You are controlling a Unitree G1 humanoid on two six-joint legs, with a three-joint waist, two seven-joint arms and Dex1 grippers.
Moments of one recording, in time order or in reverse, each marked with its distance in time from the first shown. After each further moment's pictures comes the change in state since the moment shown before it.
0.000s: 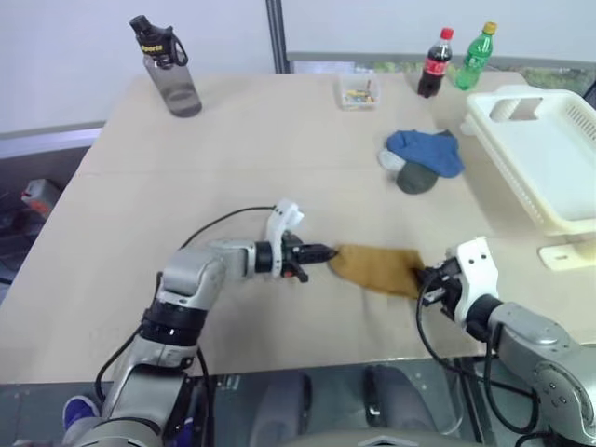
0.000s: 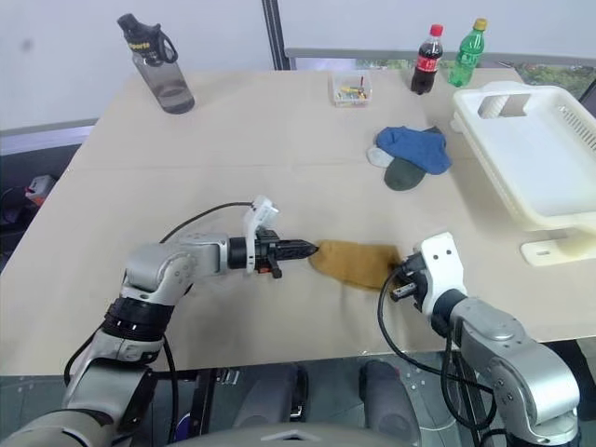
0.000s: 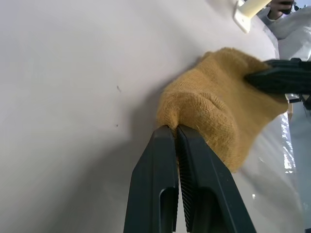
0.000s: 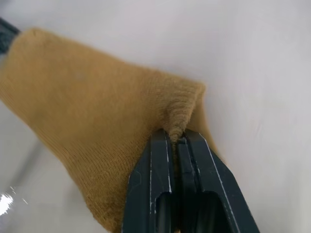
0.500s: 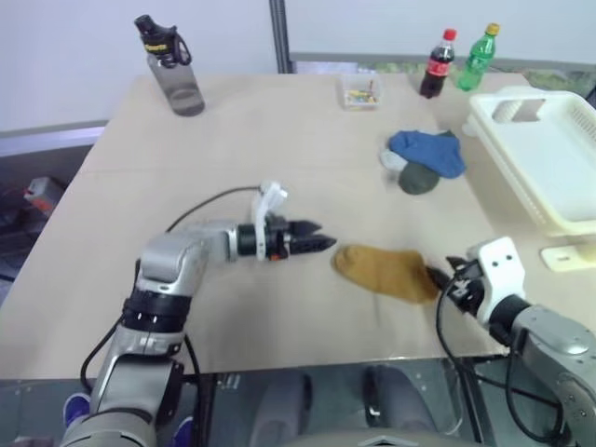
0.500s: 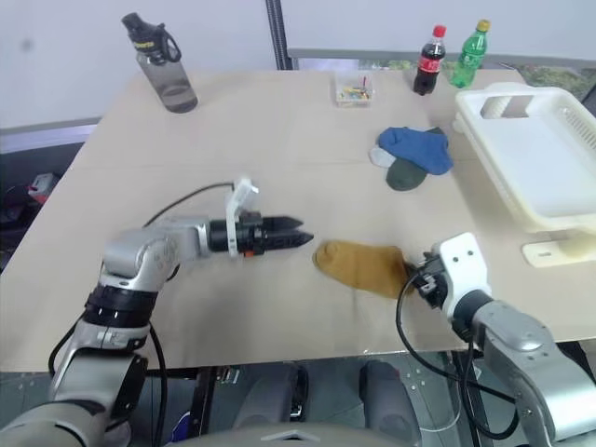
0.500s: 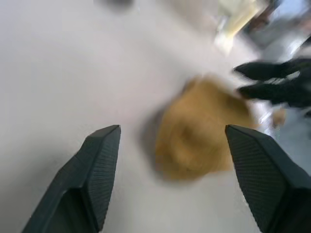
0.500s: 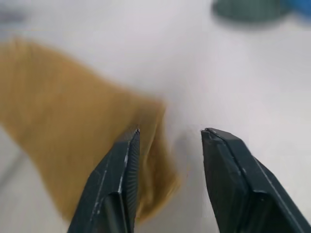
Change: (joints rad) left arm -0.144 0.030 0.092 -0.063 -0.077 -0.008 -0.124; right arm 0.039 -0.091 -0.108 -0.072 -0.027 -0.132 0.068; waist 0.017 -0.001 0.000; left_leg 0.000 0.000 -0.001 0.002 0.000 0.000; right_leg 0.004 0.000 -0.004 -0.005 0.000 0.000
